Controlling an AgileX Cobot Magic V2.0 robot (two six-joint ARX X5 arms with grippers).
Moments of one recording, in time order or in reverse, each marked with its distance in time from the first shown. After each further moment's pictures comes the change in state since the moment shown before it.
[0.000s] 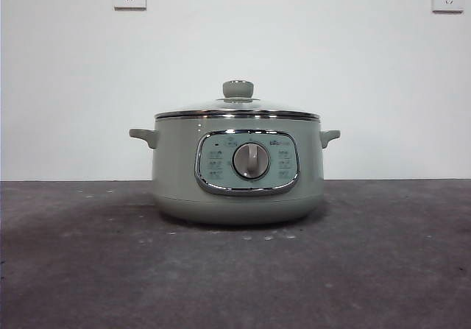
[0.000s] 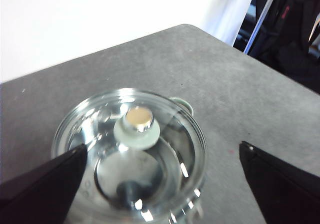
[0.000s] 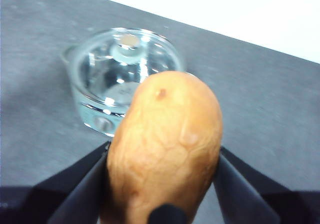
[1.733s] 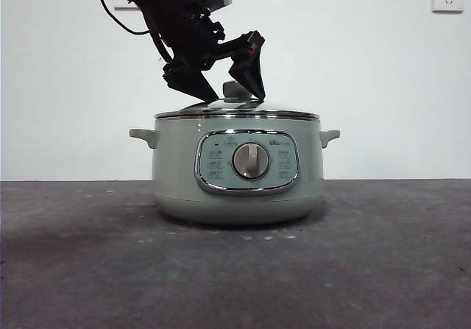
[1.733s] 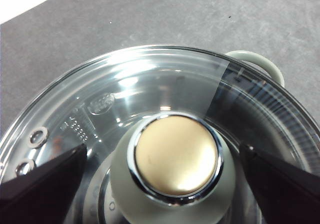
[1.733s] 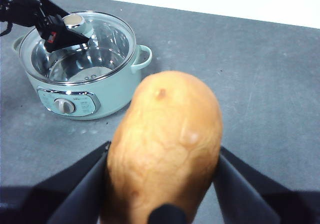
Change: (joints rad) left arm -0.134 0.657 0.297 0.110 -0.212 0.119; right arm 0.001 -0.152 0.000 -0.232 0.089 0.187
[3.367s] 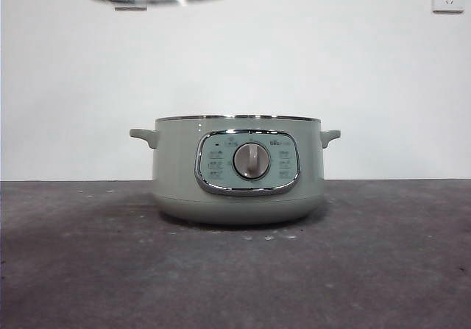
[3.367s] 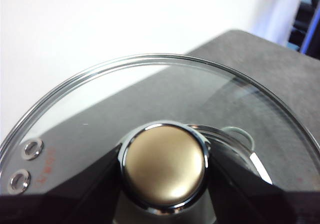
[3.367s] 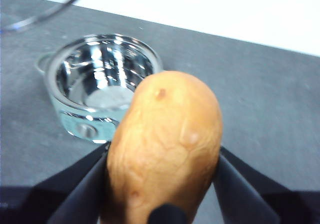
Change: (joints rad) left arm 0.114 -0.468 -0.003 -0.172 0.019 0.000; right arm 0.000 0.161 0.000 0.245 -0.031 -0.131
